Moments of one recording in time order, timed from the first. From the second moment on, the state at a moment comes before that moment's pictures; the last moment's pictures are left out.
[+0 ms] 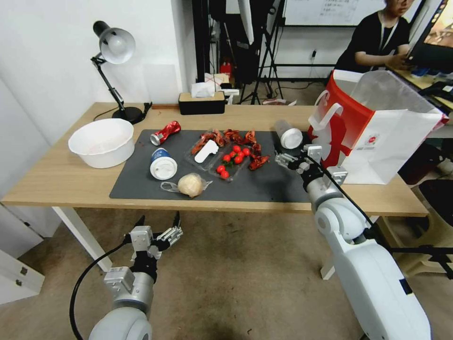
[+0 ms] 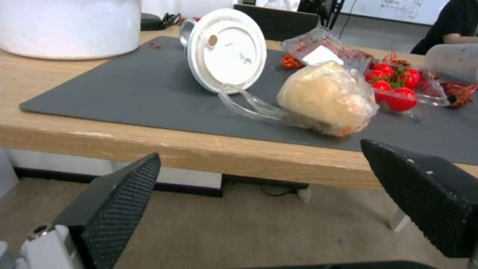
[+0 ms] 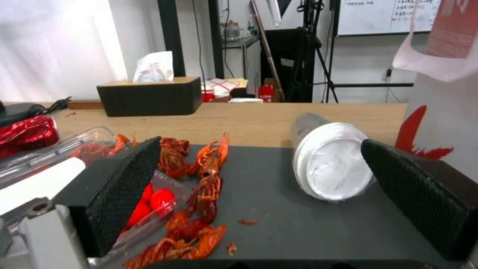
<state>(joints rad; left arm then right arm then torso) 1.70 -1.44 -0.47 -2.20 -0.27 0.10 -0.13 -0.95 1.21 0.33 1.83 0.44 -0.30 0.13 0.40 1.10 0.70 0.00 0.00</state>
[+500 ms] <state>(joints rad) 1.71 -1.45 -0.47 -2.21 -0.27 0.10 -0.12 -0.86 1.20 0.30 1.77 0.45 -0.37 0.21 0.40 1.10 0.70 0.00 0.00</state>
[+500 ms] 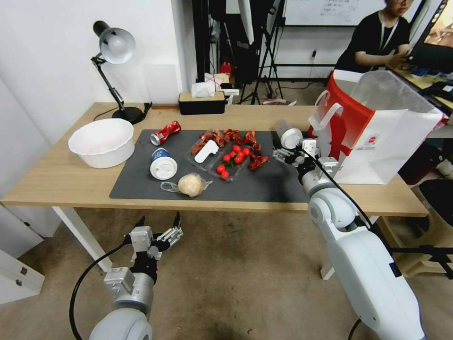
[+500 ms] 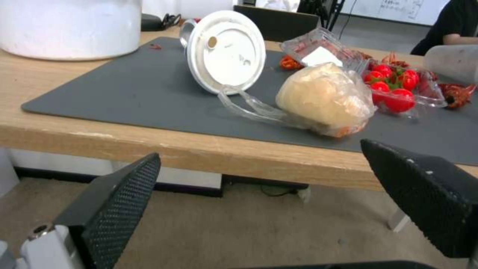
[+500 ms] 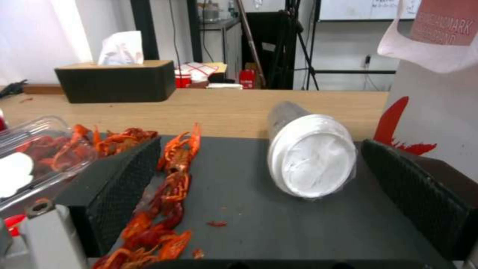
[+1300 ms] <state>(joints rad) 1.71 -1.45 -0.47 -2.22 -0.27 0.11 -0.11 -0.71 1.19 0.26 1.59 0.57 -0.43 0.24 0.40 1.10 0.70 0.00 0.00</state>
